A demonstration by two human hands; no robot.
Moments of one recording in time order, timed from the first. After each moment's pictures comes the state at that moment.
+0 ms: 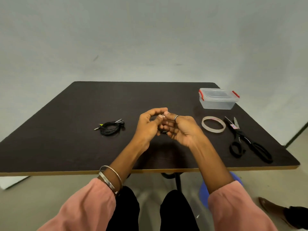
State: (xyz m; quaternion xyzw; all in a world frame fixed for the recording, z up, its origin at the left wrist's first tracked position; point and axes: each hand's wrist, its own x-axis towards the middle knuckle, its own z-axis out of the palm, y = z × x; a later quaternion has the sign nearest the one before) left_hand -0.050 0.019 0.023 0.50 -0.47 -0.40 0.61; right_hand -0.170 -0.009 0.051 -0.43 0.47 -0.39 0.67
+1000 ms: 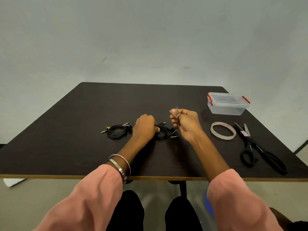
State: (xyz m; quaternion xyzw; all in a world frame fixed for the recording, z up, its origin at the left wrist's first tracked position) left_hand 0.006 -0.037 -0.002 0.75 -0.62 -0.07 0.23; right_hand -0.141 -0.066 0.031 -0.48 0.47 -0.47 0.57
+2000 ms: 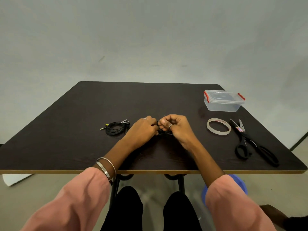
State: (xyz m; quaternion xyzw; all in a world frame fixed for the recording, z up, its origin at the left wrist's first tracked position) left_hand 0.014 -0.003 -0.002 0.53 -0.83 0.16 0.11; right_hand -0.147 -0.042 0.003 -0.65 0.37 -0.42 0.51
